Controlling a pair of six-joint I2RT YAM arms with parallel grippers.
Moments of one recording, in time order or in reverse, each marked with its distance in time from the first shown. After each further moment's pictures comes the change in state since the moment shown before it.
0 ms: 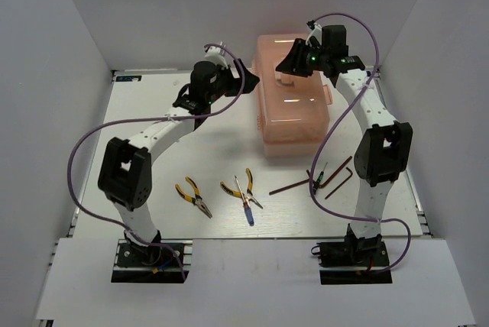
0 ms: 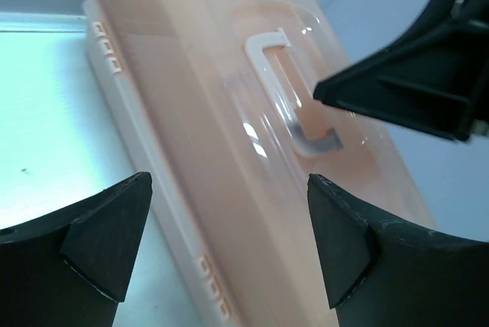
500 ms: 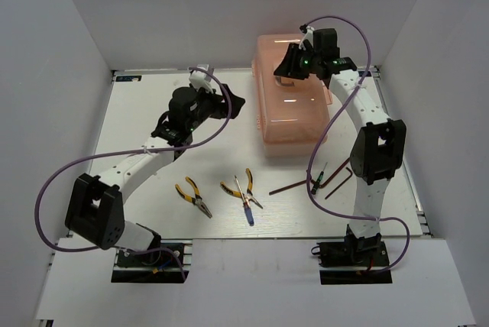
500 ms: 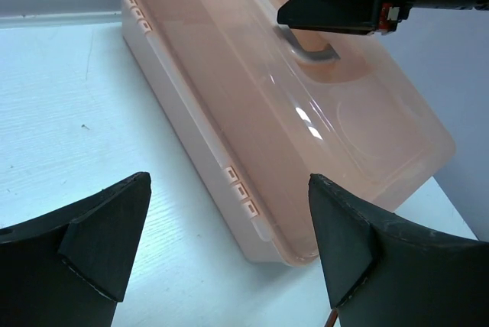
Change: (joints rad) left arm 0.001 -0.393 -0.431 0.079 -0.026 0.164; right arm 0.040 0.041 0.009 -0.014 0.116 -0.074
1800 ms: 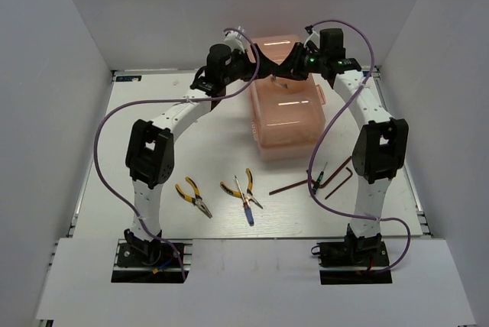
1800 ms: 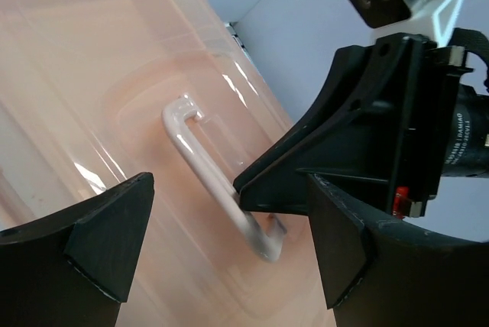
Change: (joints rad) left arm -0.006 0.646 0.771 -0.087 0.211 -0.229; right arm -0.037 0.003 -0.021 0.060 -0.228 0.213
